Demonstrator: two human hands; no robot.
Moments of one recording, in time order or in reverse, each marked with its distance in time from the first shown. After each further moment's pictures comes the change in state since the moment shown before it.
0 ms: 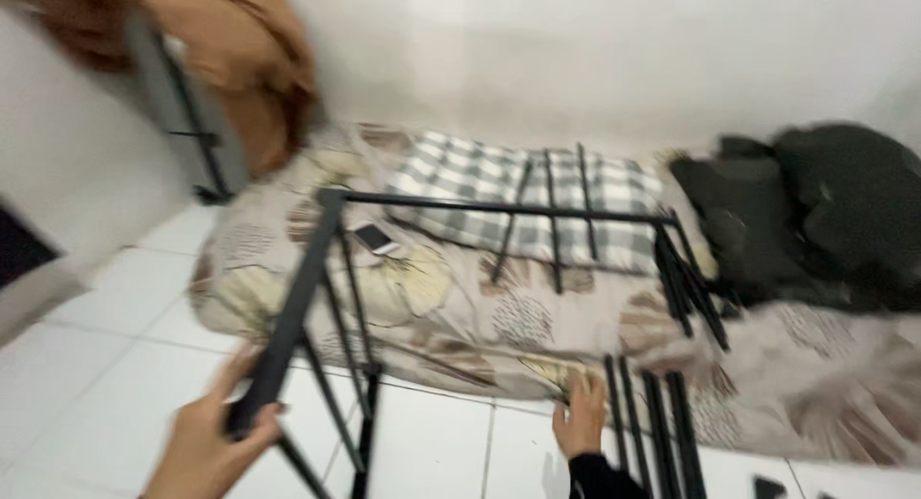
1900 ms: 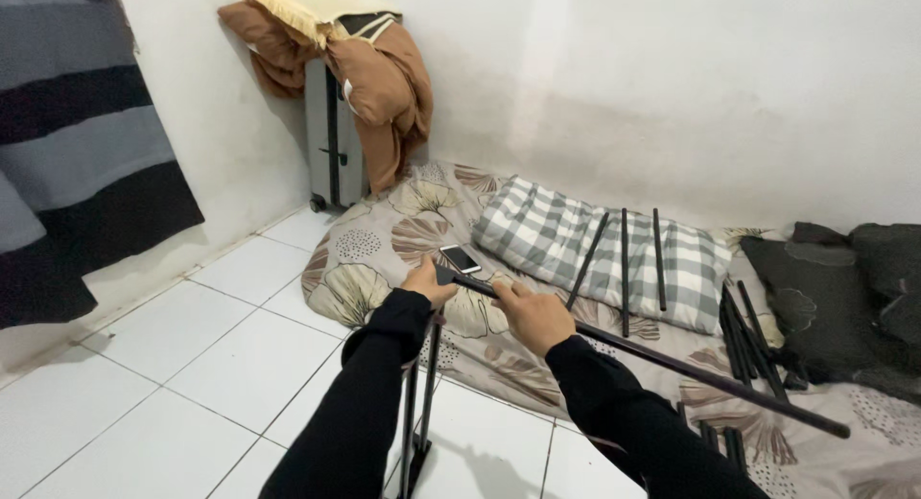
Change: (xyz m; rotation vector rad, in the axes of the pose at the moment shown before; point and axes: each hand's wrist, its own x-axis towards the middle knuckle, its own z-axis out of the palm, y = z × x) left_hand 0.151 -0.016 0.052 -0.233 -0.129 -0.031; right_hand 0.124 -0.299 -0.039 0.016 -0.137 -0.901
